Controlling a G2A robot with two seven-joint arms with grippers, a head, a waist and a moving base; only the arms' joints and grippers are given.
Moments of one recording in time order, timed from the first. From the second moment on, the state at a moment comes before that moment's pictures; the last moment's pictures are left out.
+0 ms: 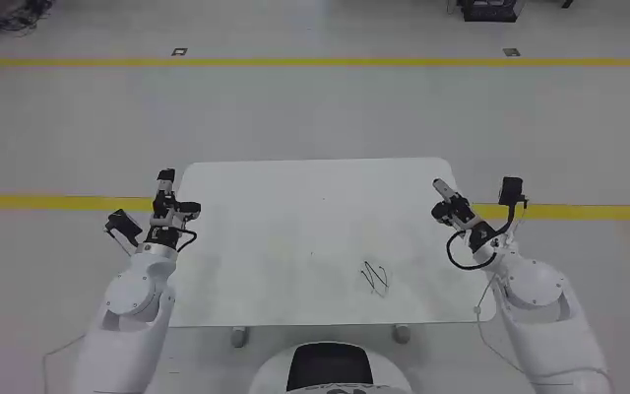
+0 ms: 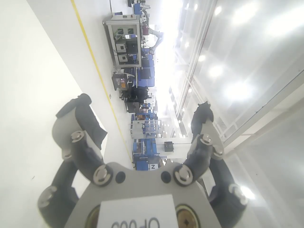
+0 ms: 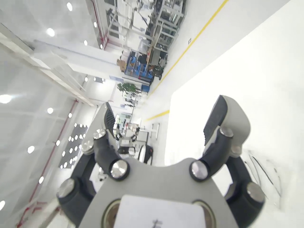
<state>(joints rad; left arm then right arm) 1.73 -1.15 -1.60 -1.80 -0.42 0.00 0.00 -1.70 -1.12 1.59 -1.83 0.05 -0.01 0.45</state>
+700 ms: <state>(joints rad) 1.73 -1.15 -1.60 -1.80 -0.42 0.00 0.00 -1.58 -1.09 1.46 -1.86 -0.37 0.09 0.74</state>
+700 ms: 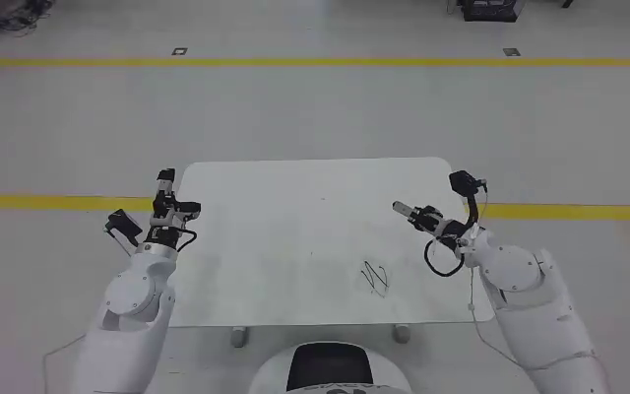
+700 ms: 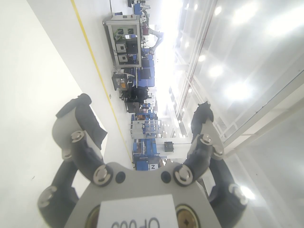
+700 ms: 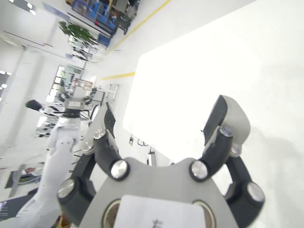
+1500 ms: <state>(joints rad) 1.73 -1.15 -1.60 -1.80 -0.42 0.00 0.00 -1.48 -1.08 1.27 -1.87 -0.73 0.19 0.98</state>
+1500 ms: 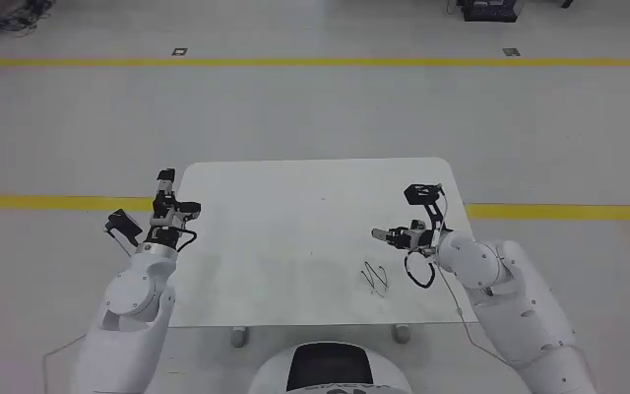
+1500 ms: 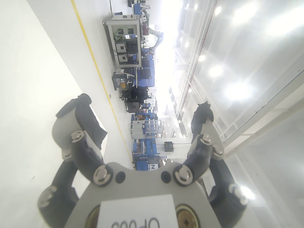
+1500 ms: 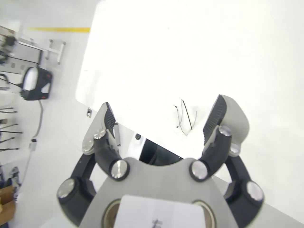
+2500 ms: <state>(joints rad) 1.73 -1.15 -1.60 -1.80 -0.42 0.00 0.00 -1.31 -1.13 0.99 -1.68 -0.93 0.28 1.08</state>
